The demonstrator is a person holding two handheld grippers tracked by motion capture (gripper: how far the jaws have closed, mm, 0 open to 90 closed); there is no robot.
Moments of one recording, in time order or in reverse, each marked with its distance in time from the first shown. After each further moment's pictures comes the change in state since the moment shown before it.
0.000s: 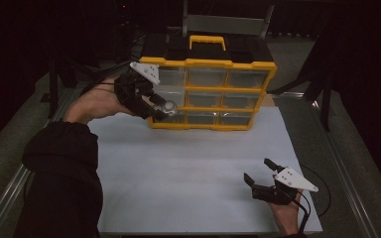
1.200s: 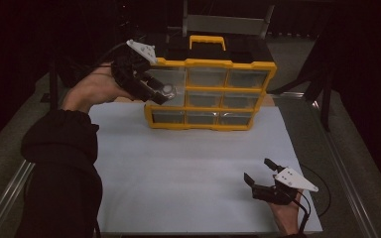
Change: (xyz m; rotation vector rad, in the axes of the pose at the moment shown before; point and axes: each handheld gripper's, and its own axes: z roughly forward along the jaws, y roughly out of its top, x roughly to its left) left arm 0.023 0.014 -0.019 -0.028 0.051 -0.084; right arm 0.000 0.000 0.000 -0.001 0.000 0.000
